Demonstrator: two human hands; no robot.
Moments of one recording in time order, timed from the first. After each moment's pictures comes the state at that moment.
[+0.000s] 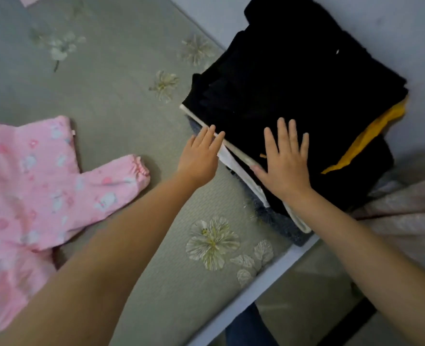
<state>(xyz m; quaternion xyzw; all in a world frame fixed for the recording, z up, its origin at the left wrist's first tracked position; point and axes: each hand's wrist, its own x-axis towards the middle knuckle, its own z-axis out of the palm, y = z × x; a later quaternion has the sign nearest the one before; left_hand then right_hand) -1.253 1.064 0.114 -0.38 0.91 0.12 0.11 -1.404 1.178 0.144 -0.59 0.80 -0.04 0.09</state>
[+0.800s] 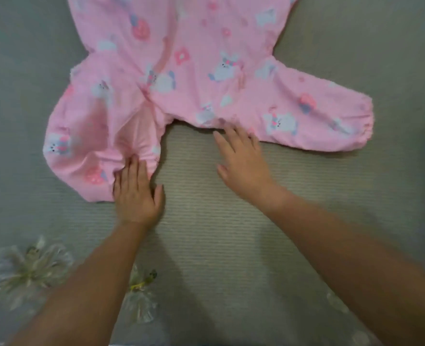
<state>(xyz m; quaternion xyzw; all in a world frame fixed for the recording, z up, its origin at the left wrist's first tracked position) -0.778 1.220 -0.062 -0.82 0.56 0.13 -0.03 -0.952 1.094 -0.029 -0.87 0.44 0.10 0.19</state>
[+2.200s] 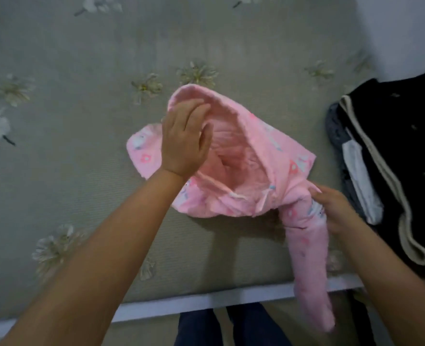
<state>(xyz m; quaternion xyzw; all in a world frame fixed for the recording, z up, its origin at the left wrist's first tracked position) -0.908 1.177 0.161 -0.60 0.71 -0.06 -0.37 -1.196 1.218 0.126 -0.26 0.67 -0.31 0.62</state>
